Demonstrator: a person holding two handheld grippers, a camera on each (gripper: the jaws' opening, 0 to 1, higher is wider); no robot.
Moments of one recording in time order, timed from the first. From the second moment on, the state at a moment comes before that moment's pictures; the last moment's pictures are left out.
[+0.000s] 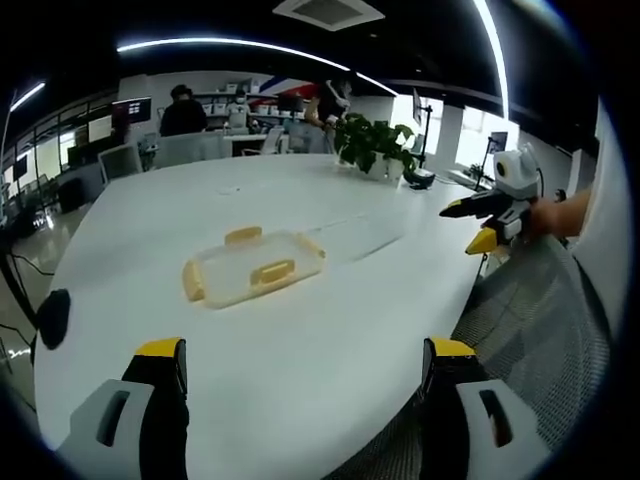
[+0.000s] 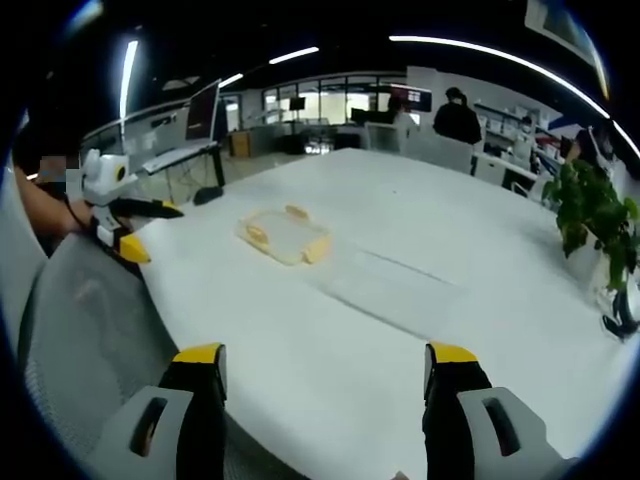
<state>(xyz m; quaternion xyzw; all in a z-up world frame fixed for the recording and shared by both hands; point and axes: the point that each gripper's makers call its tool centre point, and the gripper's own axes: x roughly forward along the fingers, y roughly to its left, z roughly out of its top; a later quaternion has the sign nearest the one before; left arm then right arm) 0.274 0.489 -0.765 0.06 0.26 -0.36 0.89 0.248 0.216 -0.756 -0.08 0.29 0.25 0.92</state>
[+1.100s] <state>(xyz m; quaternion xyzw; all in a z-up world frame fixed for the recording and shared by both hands) 0.285 0.490 -0.757 0.08 0.25 -0.37 0.89 0.259 0.233 -0.751 -0.12 0.28 0.30 0.90</state>
